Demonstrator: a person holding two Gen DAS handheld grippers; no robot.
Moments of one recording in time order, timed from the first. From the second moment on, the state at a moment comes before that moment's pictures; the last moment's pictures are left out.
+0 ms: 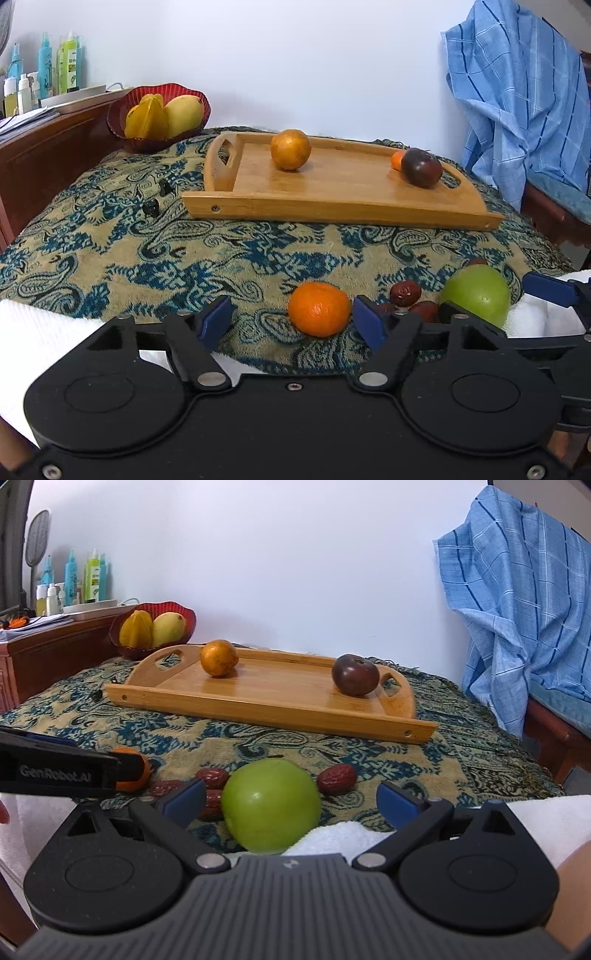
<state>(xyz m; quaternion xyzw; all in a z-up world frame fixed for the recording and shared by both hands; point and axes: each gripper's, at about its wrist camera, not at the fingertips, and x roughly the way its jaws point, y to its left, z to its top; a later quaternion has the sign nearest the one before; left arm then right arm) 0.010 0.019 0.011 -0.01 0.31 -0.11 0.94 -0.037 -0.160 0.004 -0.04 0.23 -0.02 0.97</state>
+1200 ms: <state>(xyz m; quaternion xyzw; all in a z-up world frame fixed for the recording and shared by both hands) 0.012 0.010 0.005 -0.01 0.33 -0.14 0.93 -0.033 -0.156 -0.002 -0.02 0.25 -0.01 0.97</state>
